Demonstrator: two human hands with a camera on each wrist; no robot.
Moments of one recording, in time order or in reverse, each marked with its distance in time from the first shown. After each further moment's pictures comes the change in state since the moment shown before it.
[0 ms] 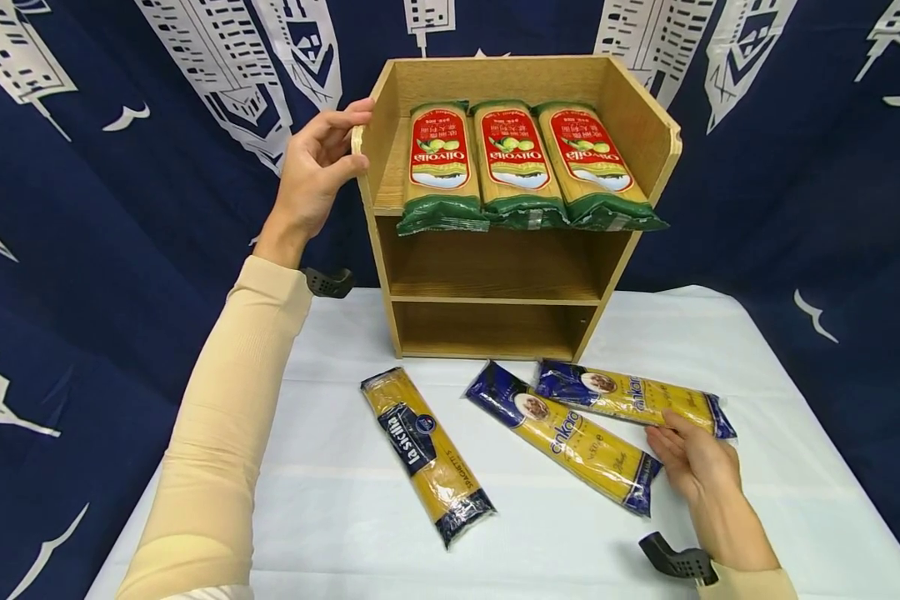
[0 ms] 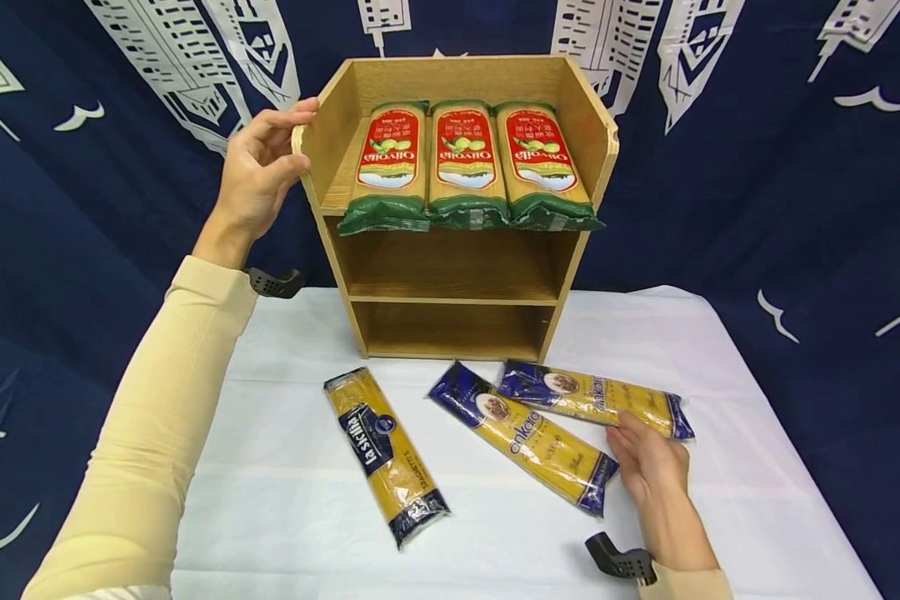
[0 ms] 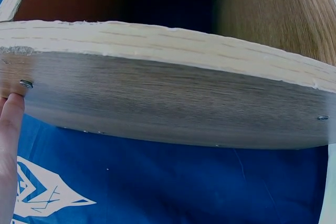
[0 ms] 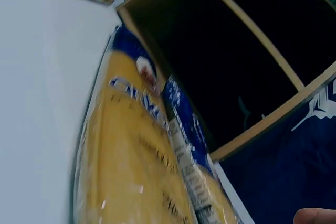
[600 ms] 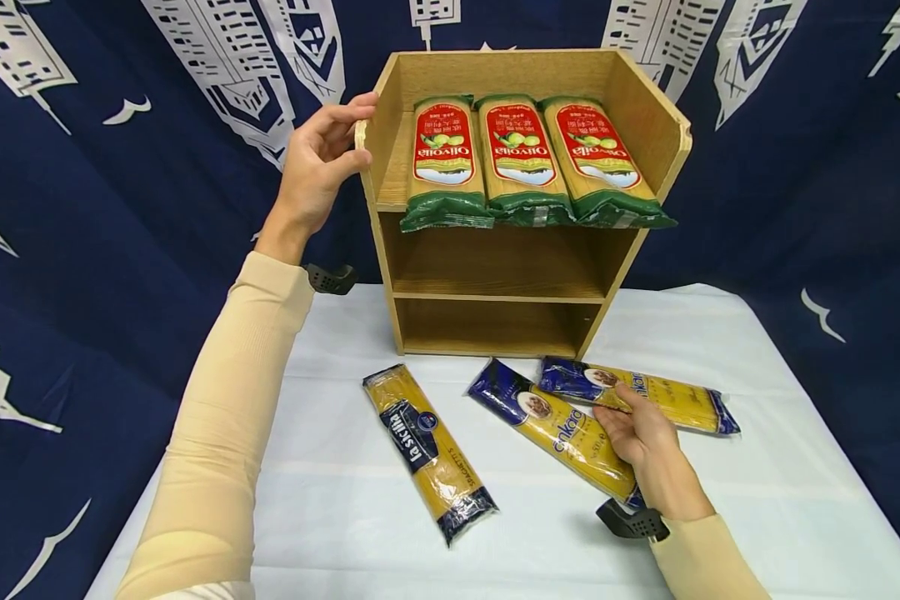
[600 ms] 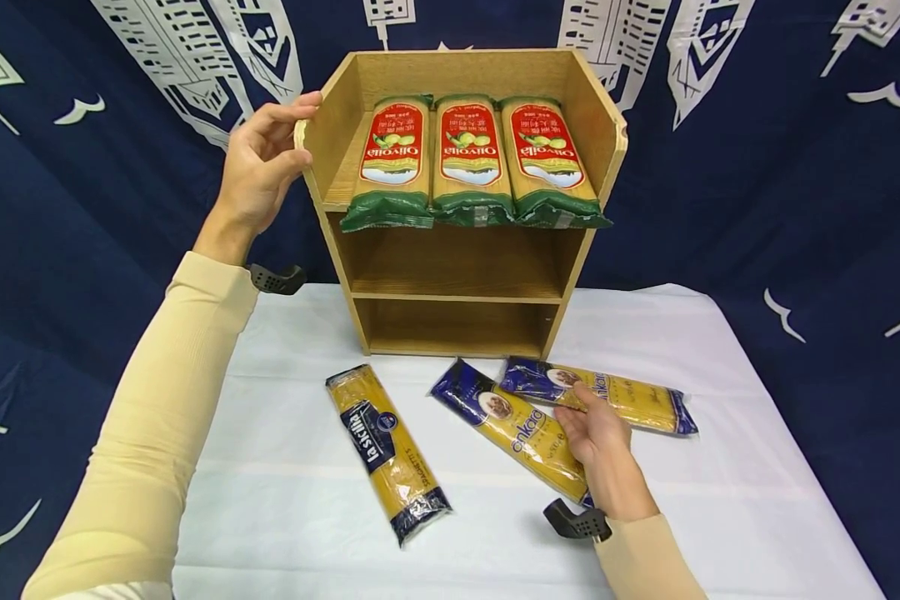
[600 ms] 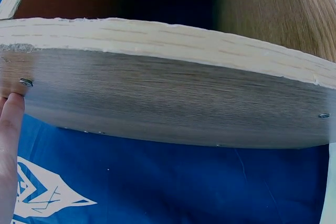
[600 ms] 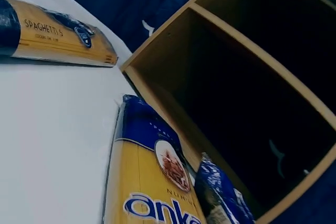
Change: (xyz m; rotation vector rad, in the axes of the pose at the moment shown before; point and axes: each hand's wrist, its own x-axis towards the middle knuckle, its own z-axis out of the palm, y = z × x) left_hand 0.001 -0.001 -0.001 0.005 0.001 -0.008; right_hand 0.010 0.023 0.061 0.099 -0.109 0.123
